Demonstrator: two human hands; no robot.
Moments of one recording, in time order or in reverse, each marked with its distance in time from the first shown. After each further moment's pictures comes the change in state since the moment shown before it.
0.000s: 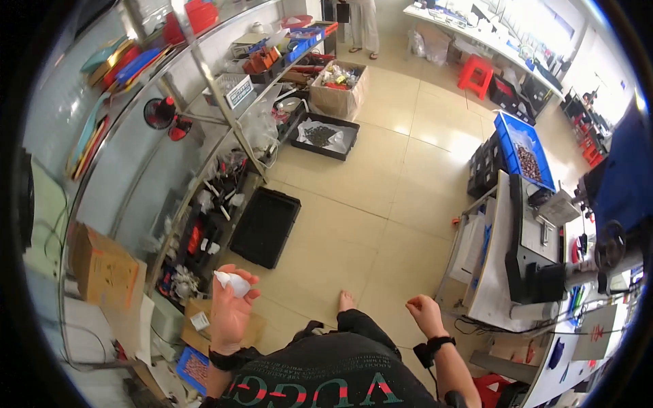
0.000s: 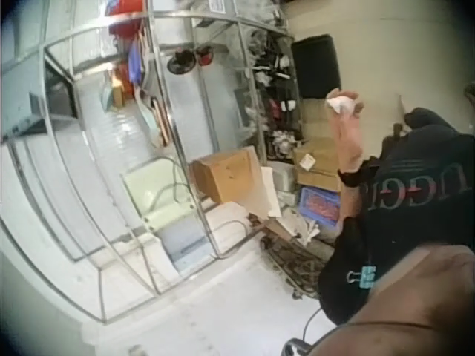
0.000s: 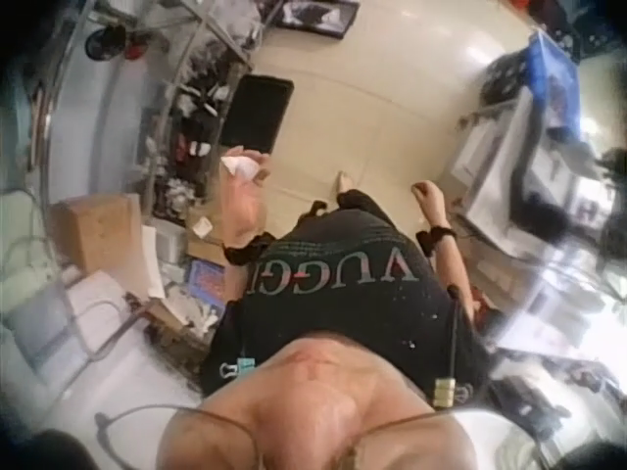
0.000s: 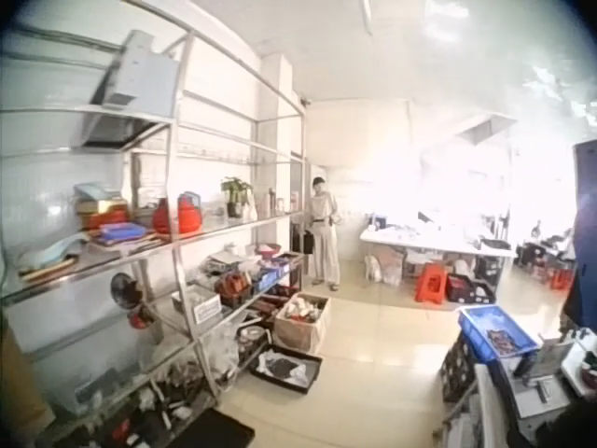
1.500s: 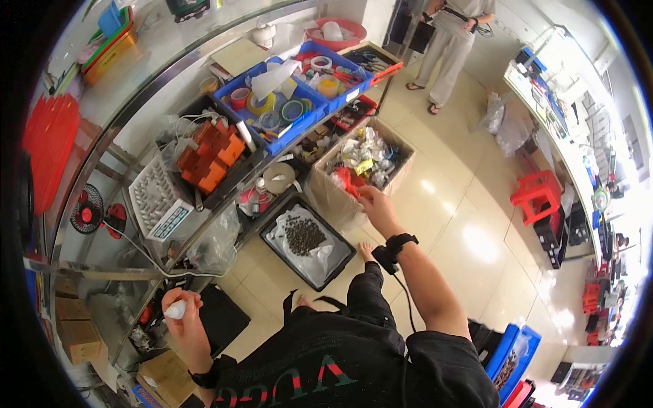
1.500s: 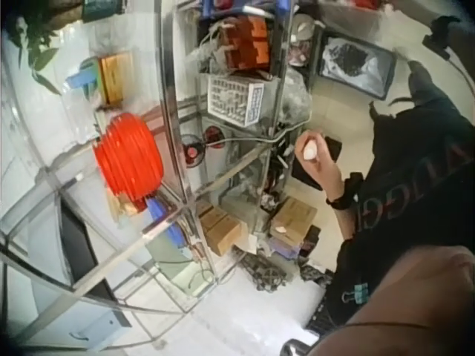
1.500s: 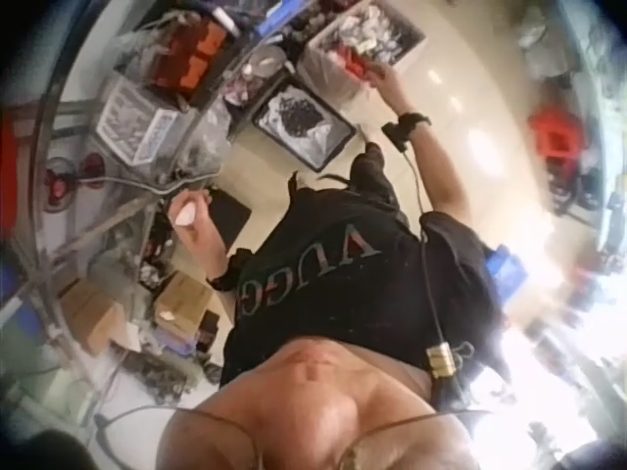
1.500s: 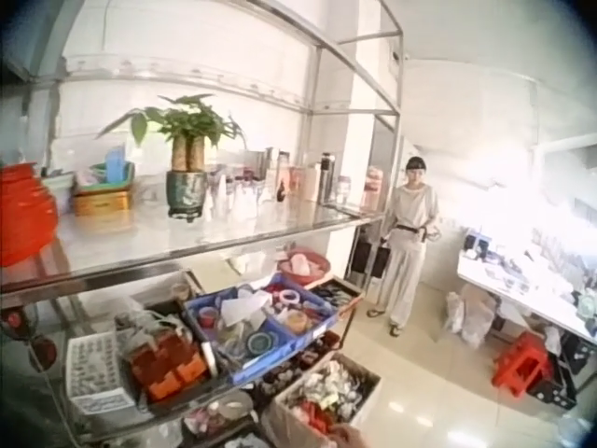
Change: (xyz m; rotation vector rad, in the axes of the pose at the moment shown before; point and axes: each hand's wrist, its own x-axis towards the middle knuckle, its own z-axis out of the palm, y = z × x) left_hand 0.907 -0.006 0.160 0.396 0.919 0.324; right_hand 1.222 -0.466 -0.055 0.234 -0.151 -0.687
